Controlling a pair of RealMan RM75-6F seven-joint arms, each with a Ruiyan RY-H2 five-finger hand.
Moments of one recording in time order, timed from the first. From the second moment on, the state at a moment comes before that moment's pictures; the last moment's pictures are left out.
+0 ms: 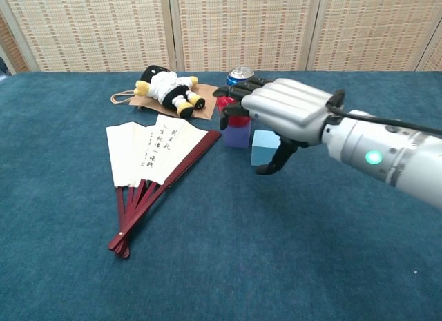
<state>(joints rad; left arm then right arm) -0.13 -1.25 -0.01 -1.44 1.58 1.51 0.00 0.72 -1.72 0.23 -1.33 -1.54 0.92 -0.43</state>
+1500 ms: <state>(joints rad) -0.13 -1.24 -0.03 -1.42 1.54 1.49 -0.06 1.10 -2.27 0.33 -0.66 -1.32 0.85 -0.29</state>
